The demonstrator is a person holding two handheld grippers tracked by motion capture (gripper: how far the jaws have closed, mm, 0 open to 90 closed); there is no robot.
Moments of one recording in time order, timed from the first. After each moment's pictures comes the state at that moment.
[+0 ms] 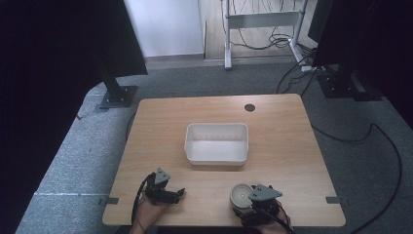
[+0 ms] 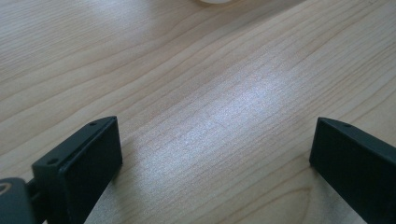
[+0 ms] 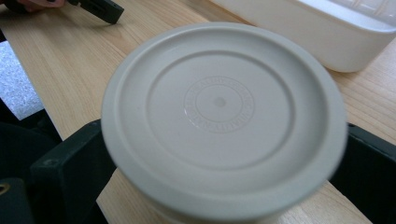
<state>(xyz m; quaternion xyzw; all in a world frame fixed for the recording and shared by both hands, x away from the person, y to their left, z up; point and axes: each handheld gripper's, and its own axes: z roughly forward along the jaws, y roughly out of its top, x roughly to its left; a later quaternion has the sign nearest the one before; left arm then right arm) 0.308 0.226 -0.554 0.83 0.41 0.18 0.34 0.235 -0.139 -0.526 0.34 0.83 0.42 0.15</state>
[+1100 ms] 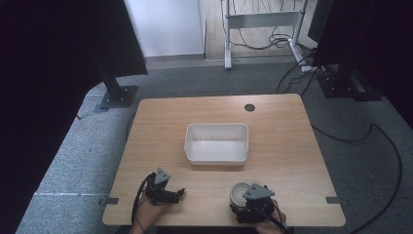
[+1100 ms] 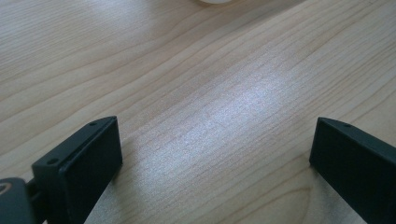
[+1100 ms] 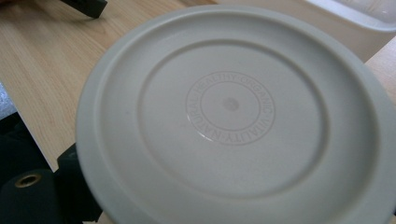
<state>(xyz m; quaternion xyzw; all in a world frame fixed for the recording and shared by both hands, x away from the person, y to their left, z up) 0.308 0.226 -0.554 0.83 0.41 0.18 0.34 0.239 -0.128 -0.528 0.36 0.83 0.40 0.17</state>
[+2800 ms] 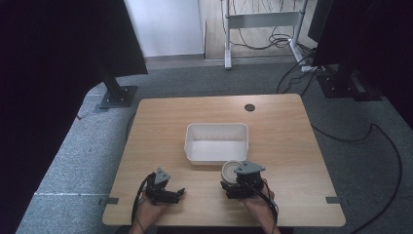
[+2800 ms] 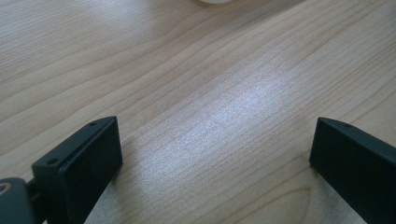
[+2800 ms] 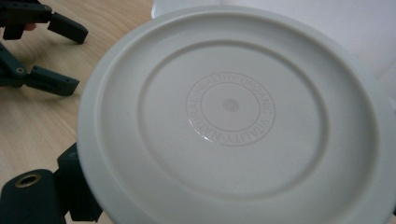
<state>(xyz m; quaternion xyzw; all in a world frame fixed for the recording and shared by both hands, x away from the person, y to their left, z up) 0.308 0.226 -0.554 0.83 0.41 0.18 0.34 0.296 -0.103 -0.498 0.38 0.81 0.42 0.18</state>
